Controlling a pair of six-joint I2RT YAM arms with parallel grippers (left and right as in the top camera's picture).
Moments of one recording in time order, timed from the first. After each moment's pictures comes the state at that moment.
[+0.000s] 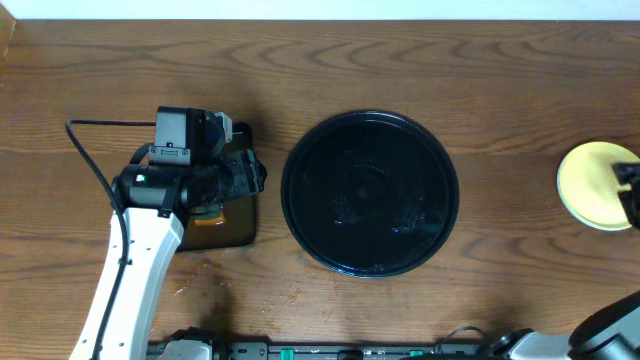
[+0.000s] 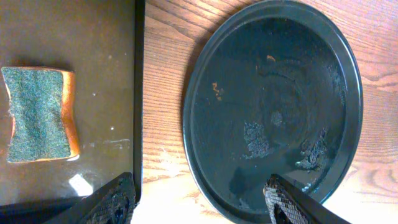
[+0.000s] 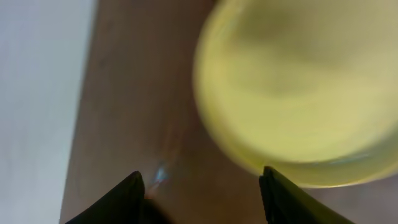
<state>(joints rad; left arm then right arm) -0.09 1.27 1.11 -0.93 0.30 -0.35 -0.84 1.56 1.10 -0.58 -0.61 0.42</state>
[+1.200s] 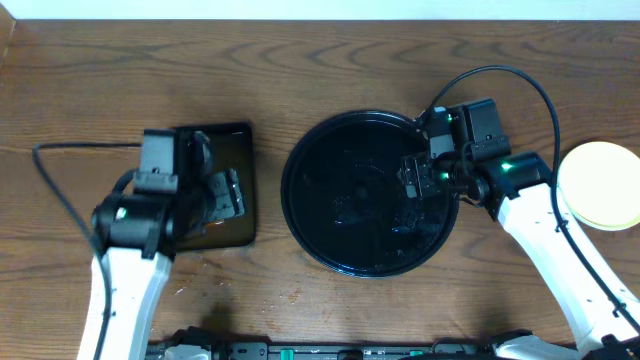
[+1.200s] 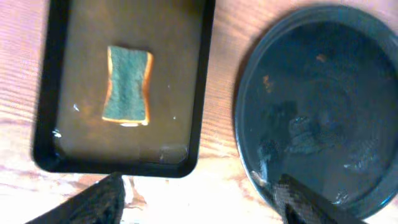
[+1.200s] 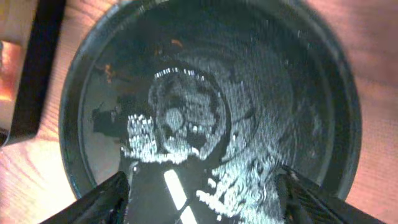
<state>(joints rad) -0.09 1.10 1.11 -1.10 0.09 -0.36 0.31 1.42 1.10 -0.72 -0.25 0.09</state>
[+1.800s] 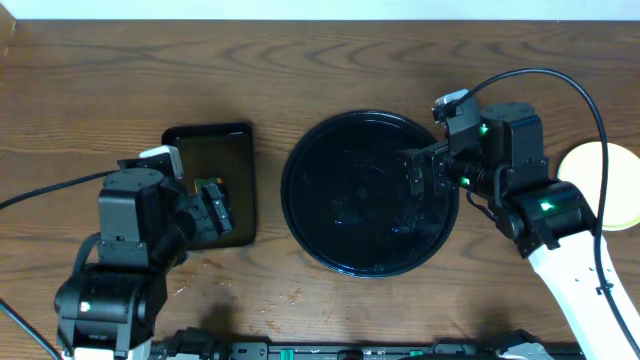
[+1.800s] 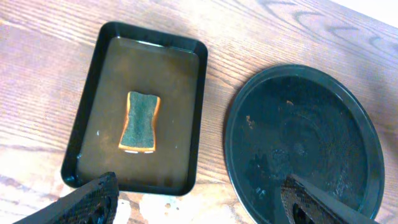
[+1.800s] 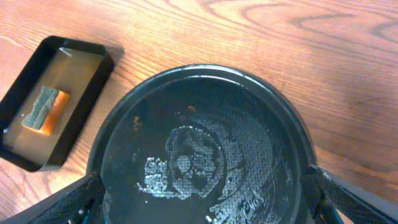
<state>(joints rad) -0.09 0.84 1.11 -1.08 0.02 -0.37 0.31 1.20 1.10 -0.64 -0.24 0.05</state>
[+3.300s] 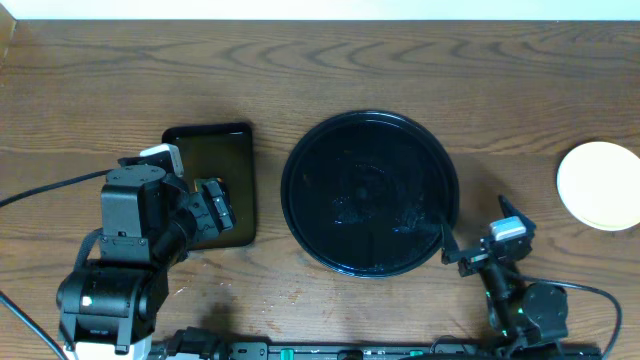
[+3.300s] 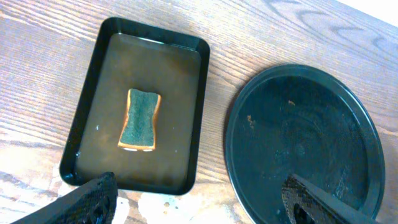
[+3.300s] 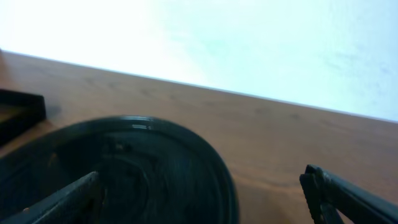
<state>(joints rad) -0.09 0.86 1.11 -1.08 0.02 -0.38 0.20 0.04 0.07 -0.09 -0.09 -0.07</state>
